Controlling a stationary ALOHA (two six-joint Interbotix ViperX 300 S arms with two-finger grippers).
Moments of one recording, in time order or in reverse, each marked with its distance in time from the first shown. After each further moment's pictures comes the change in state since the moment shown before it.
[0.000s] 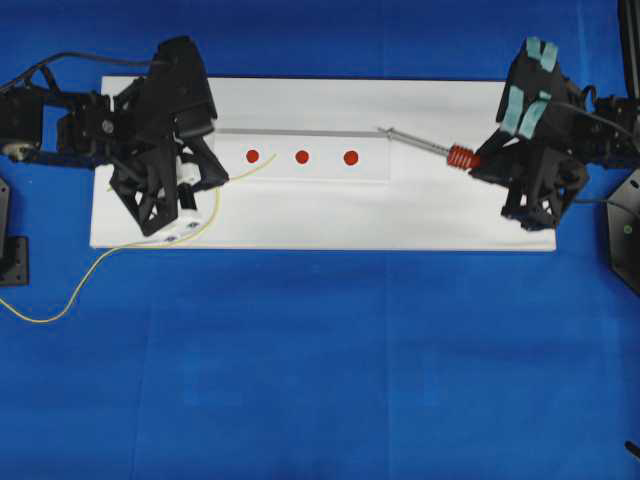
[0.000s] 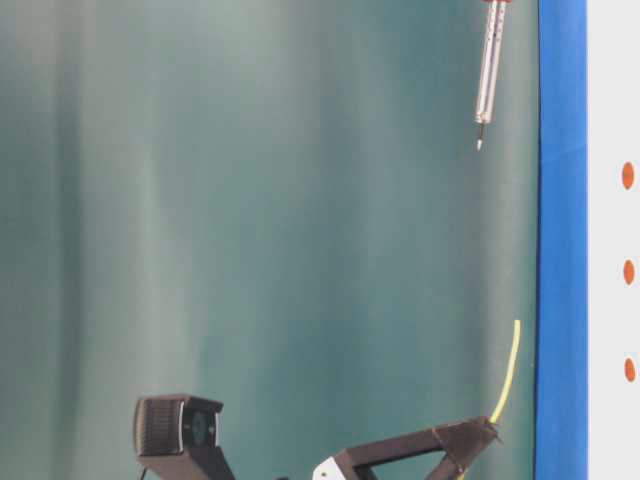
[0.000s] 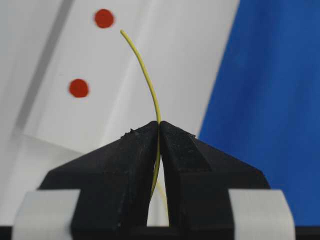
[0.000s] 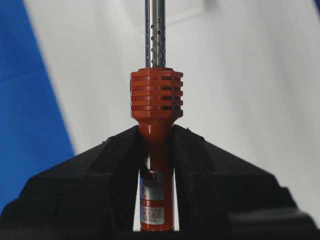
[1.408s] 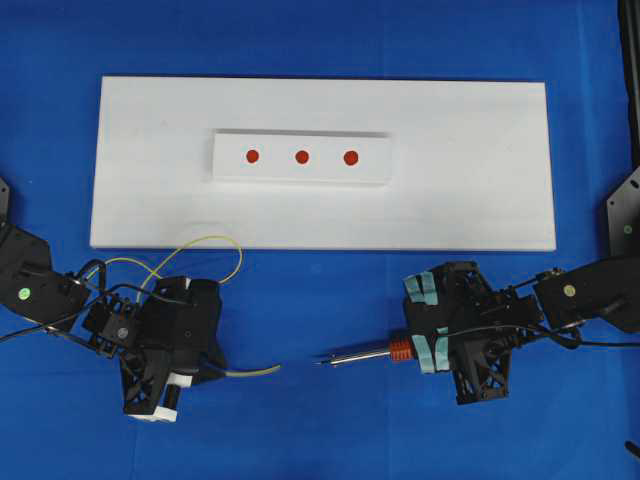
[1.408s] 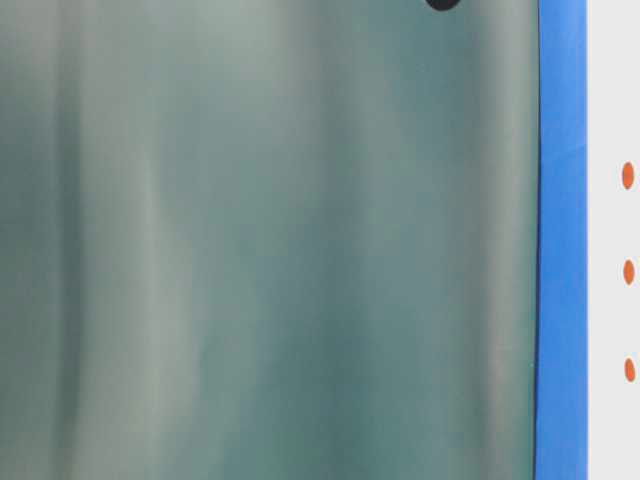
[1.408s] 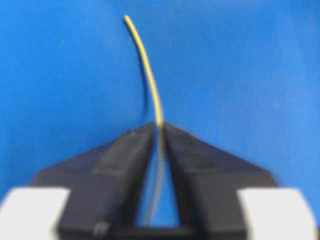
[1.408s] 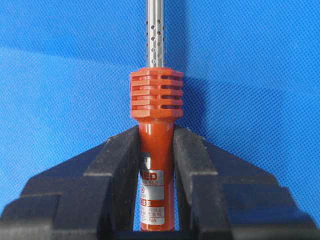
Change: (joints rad) left arm -0.494 0.408 0.114 0.000 -0.591 -0.103; right arm 0.554 0.565 -0.124 0.028 -0.376 0.094
